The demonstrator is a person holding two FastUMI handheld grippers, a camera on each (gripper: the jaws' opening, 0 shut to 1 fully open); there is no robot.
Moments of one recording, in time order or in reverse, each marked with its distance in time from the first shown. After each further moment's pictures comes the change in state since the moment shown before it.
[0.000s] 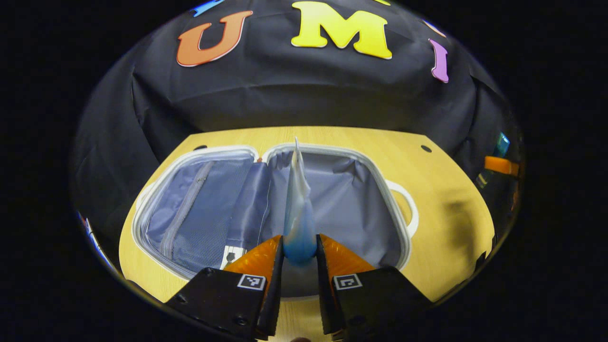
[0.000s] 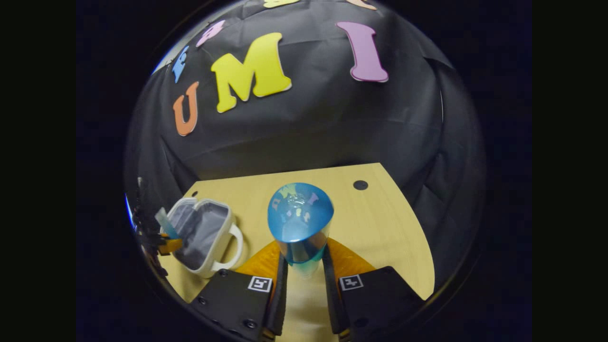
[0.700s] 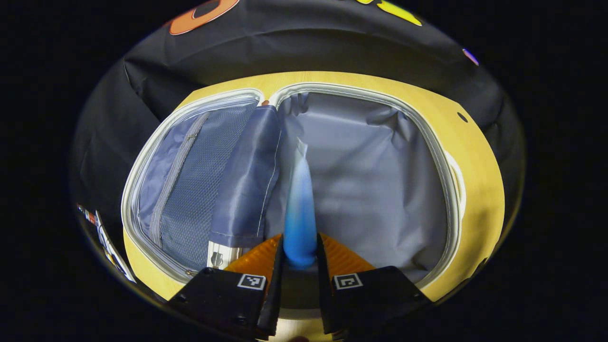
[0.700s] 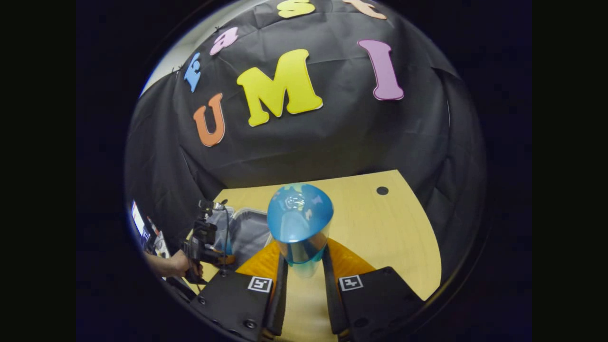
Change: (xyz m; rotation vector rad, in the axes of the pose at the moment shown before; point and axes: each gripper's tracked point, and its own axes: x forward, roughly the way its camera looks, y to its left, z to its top) left arm 0.040 0.014 -0.029 -0.050 0.330 0.130; right arm -0.067 0.073 0.024 0.059 -0.011 0.108
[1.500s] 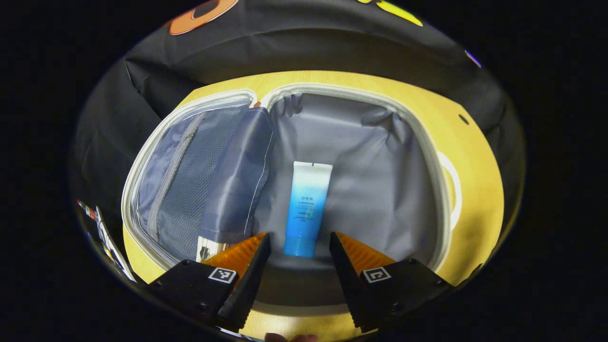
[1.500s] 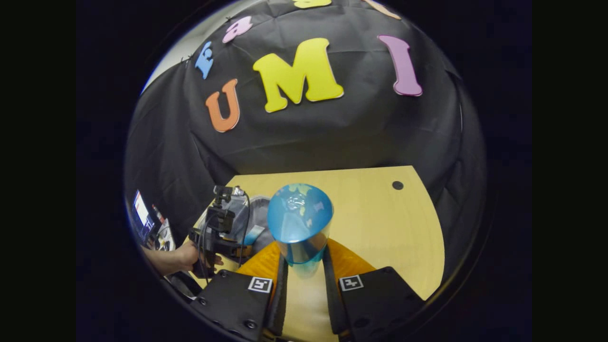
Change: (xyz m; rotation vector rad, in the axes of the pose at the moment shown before) left arm -0.031 -0.025 0.008 -0.050 -0.061 -0.075; right arm 0.016 0.043 -0.022 -0.104 0.098 0.102
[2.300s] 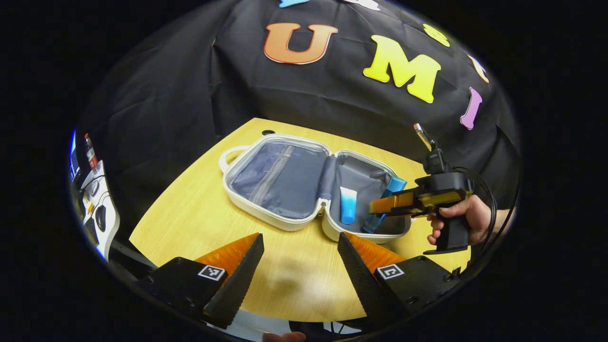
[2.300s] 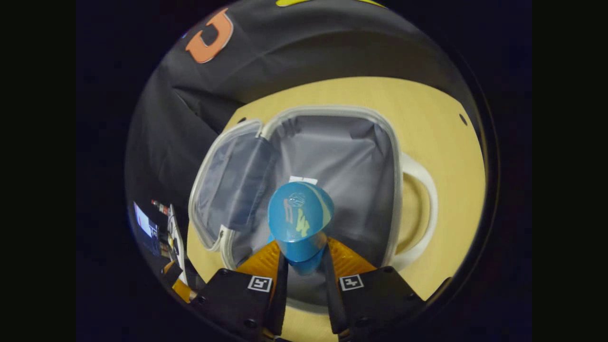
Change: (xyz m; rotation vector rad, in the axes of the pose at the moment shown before) left arm -0.163 0.139 -0.074 -0.216 -0.356 -0.024; right arm 0.217 0.150 -0.130 0.199 0.501 0.036
